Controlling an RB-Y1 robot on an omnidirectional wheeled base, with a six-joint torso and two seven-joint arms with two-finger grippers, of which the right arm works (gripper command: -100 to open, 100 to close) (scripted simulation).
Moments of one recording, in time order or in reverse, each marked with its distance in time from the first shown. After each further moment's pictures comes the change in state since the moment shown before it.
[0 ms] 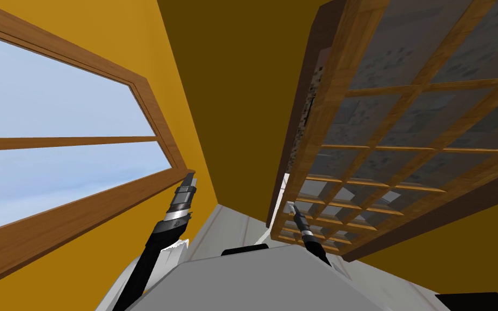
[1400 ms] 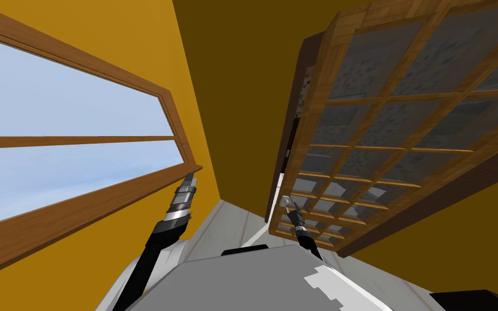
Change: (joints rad) arm -0.025 0.038 0.049 -0.042 -0.115 0.041 -0.350
